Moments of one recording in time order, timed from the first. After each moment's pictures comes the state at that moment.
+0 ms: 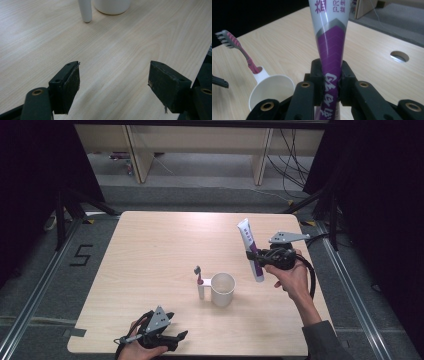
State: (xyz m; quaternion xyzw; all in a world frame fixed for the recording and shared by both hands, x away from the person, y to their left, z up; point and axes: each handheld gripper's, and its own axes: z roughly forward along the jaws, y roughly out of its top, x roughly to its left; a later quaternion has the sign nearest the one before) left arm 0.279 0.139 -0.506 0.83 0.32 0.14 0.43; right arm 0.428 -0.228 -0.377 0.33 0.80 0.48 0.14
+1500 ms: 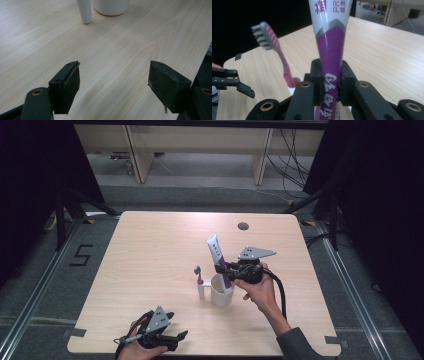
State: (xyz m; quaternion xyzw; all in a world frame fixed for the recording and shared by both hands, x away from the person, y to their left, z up) left arm 0.278 0.140 -0.504 0.84 0.31 0.14 0.42; right arm 0.418 -0.157 -0.427 0.28 0.79 0.54 0.09
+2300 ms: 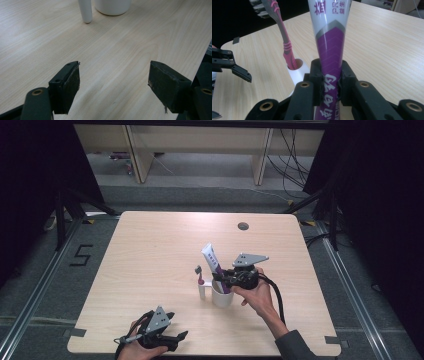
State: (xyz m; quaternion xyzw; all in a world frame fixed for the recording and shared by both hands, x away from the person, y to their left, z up) left arm 0.279 0.140 -0.504 0.84 0.31 0.14 0.42; right arm 0.413 -0.149 -0.447 0.27 0.81 0.51 0.07
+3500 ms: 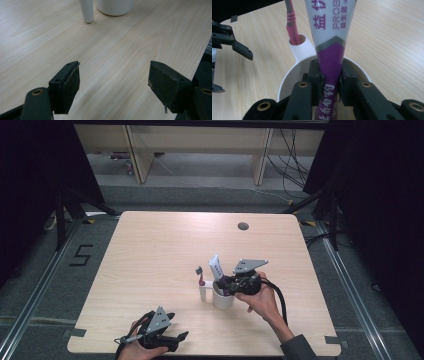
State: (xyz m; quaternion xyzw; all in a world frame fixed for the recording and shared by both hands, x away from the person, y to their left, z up) left arm 0.278 0.139 -0.504 0.84 0.31 0.14 0.42; right arm 0.403 -0.158 -0.451 0.26 0.85 0.46 0.08
